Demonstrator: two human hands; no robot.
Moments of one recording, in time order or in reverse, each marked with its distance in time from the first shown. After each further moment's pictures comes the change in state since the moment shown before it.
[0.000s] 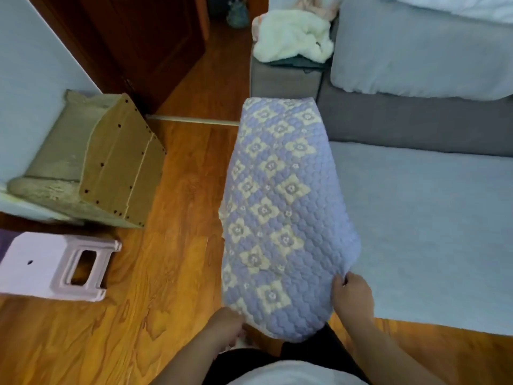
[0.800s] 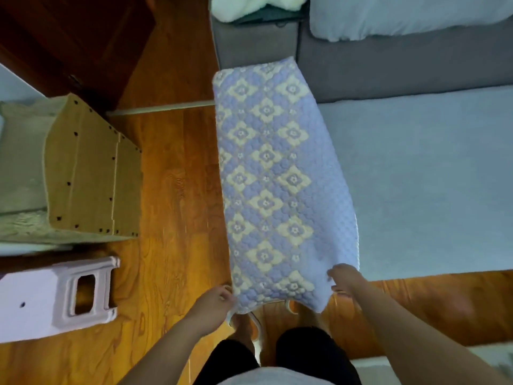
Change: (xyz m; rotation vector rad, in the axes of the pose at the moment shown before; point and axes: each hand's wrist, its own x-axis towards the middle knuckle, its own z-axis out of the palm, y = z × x) left_hand 0.061 0.008 -0.094 0.350 -0.002 0.175; right_hand 0.043 -0.002 0.076 0.143 -0.565 0.480
